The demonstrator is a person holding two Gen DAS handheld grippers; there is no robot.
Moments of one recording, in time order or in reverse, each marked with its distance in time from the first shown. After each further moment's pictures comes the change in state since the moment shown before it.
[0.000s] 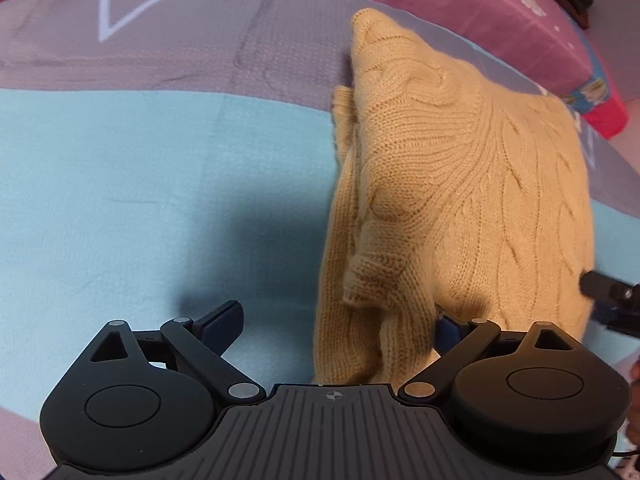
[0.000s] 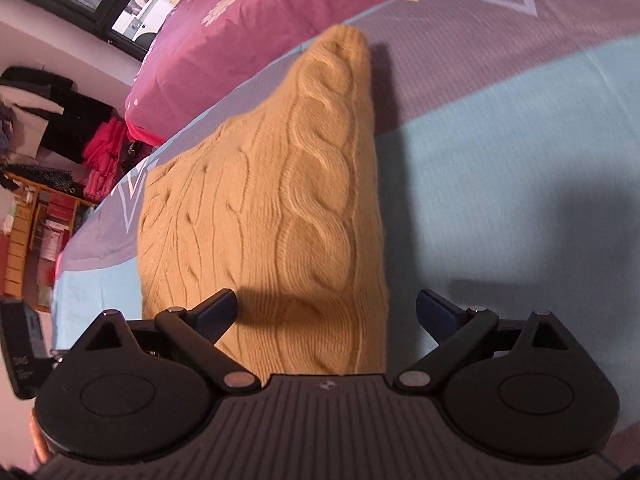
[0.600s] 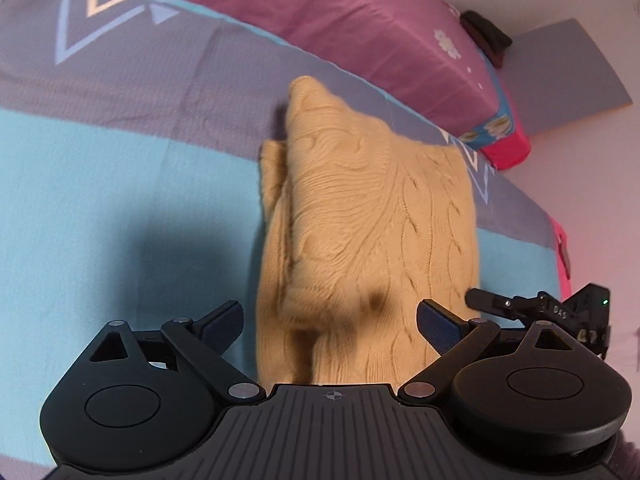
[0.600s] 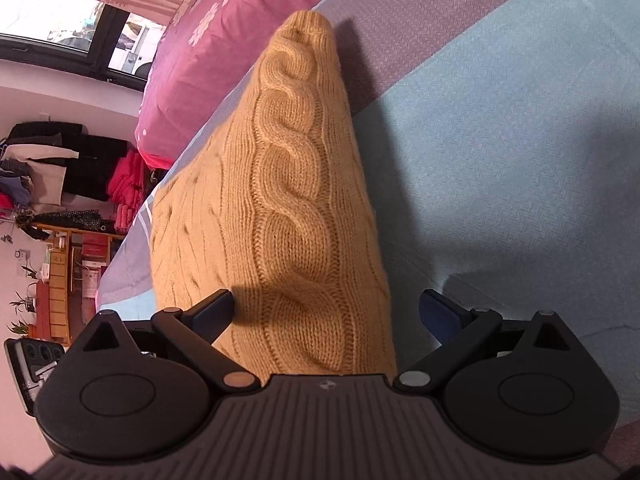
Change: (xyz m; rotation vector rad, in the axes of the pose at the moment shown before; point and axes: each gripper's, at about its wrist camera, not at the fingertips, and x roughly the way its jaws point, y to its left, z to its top) left arm -0.037 0.013 0.011 0.018 -0.079 -0.287; right arm 0.013 -0.023 0.001 0.132 0.009 0.102
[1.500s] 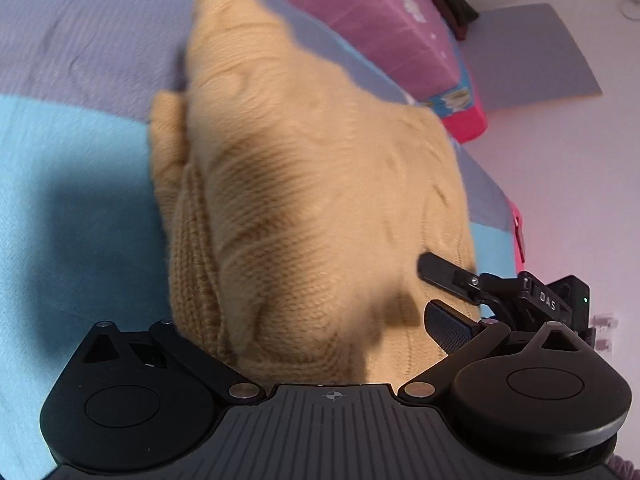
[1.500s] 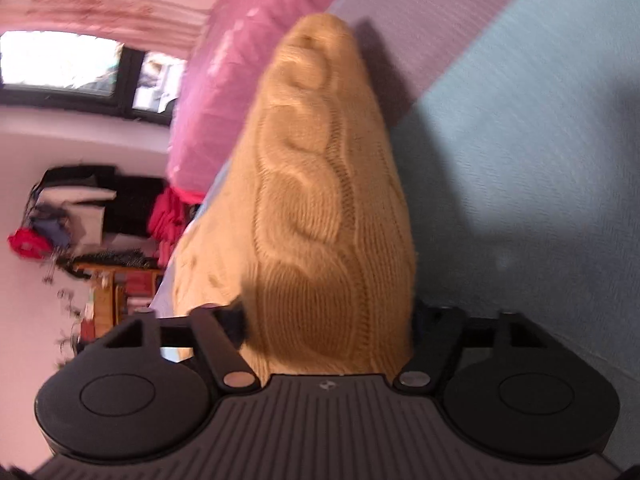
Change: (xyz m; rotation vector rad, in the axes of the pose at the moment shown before) left arm 0.088 -0.018 0.022 -0.014 0.083 -0.236; right arm 0.025 -0.004 0.011 0.078 -0.060 0.192
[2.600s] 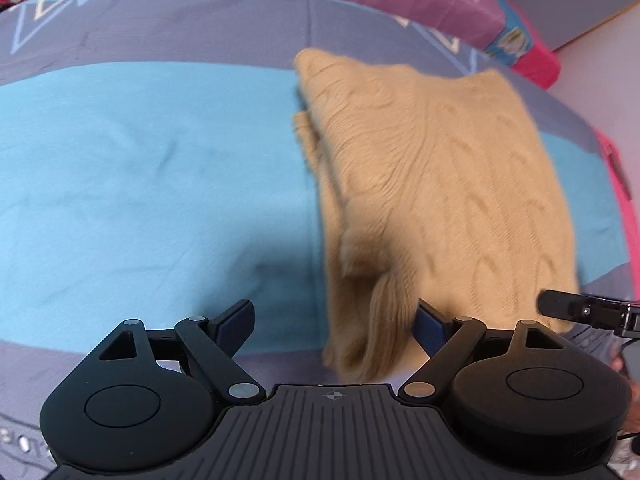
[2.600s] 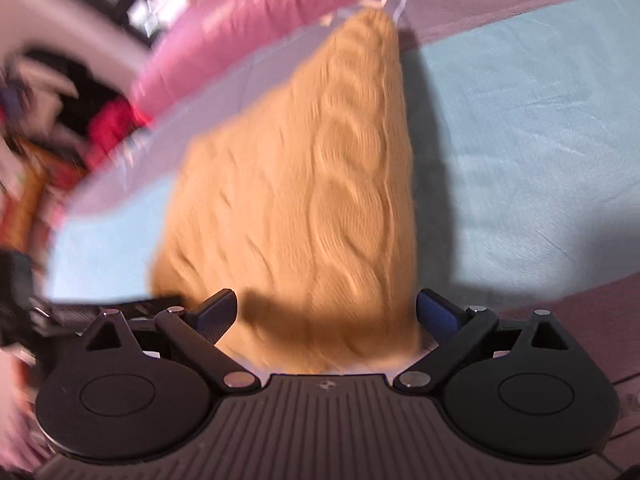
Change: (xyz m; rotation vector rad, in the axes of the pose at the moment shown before) left arm 0.057 -0.136 -0.126 0.118 -0.020 0.512; right arm -0.168 -0.035 -0.042 -0.407 0.085 -0.443
